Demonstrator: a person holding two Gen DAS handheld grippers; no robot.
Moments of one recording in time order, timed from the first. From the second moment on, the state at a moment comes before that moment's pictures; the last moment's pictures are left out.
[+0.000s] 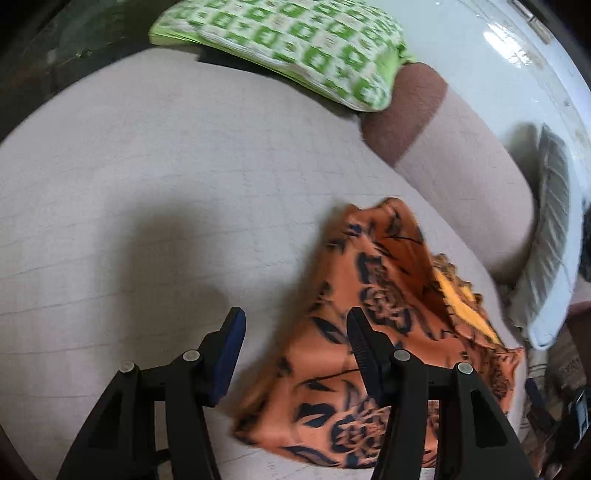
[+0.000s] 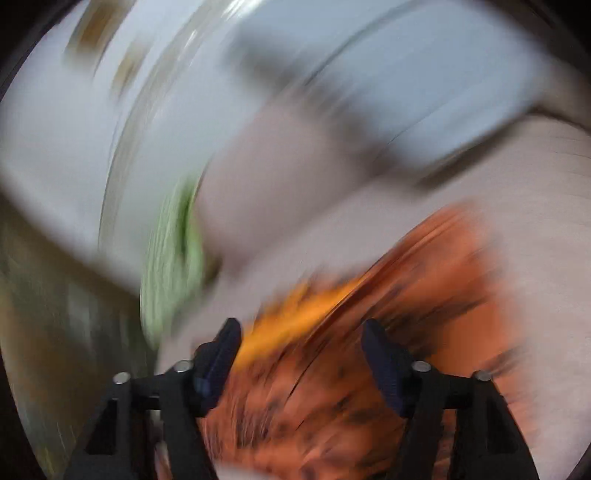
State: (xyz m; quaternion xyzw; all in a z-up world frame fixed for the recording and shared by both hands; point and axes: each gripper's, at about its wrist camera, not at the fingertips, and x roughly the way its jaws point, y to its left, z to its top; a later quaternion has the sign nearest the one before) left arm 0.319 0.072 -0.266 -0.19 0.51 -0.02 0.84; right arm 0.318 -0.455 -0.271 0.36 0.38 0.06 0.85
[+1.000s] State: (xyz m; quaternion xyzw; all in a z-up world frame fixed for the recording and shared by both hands) left arm 0.343 0.044 -0.298 -0.06 0.55 -0.01 0.83; right arm 0.294 -0.367 -0.338 0.20 0.51 0.02 0.84
